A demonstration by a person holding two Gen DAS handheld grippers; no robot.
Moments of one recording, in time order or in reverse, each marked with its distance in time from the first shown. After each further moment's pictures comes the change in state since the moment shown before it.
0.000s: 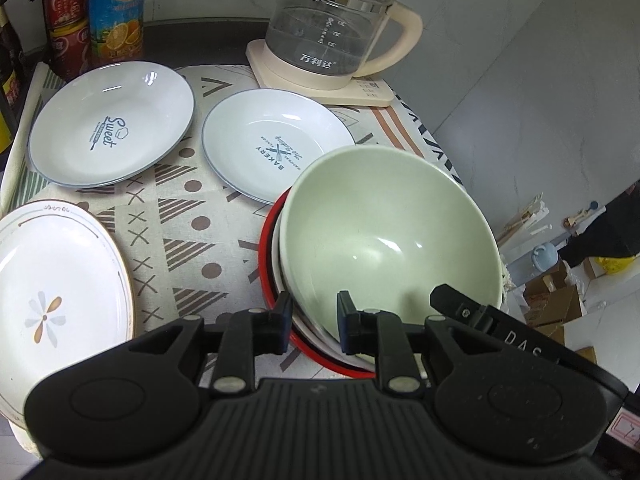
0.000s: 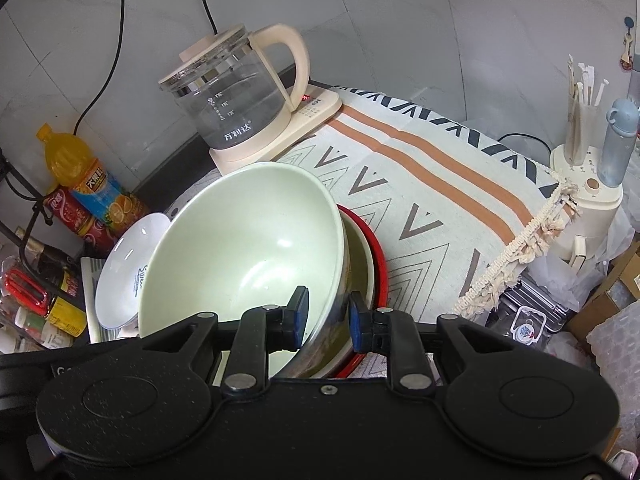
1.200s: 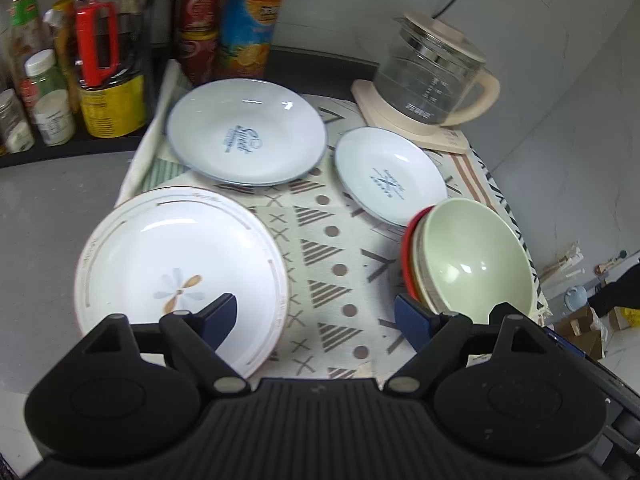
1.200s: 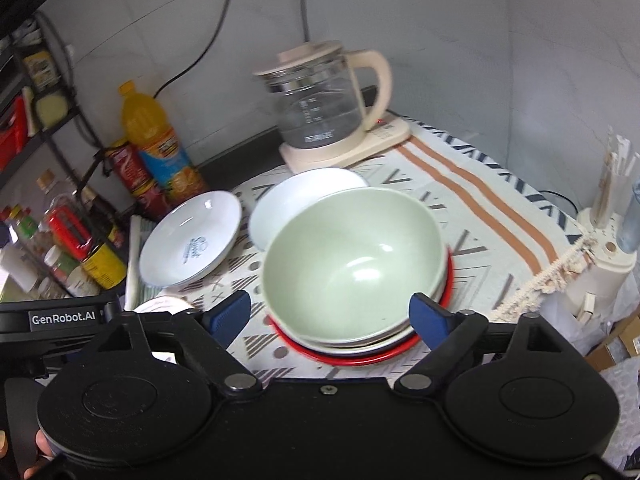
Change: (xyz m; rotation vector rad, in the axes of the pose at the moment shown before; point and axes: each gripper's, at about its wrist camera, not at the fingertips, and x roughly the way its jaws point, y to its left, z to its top) left arm -0.078 0.088 -0.027 -0.141 -0.098 0.119; right arm -0.045 0.061 -0.030 -0.231 -0.058 0.068
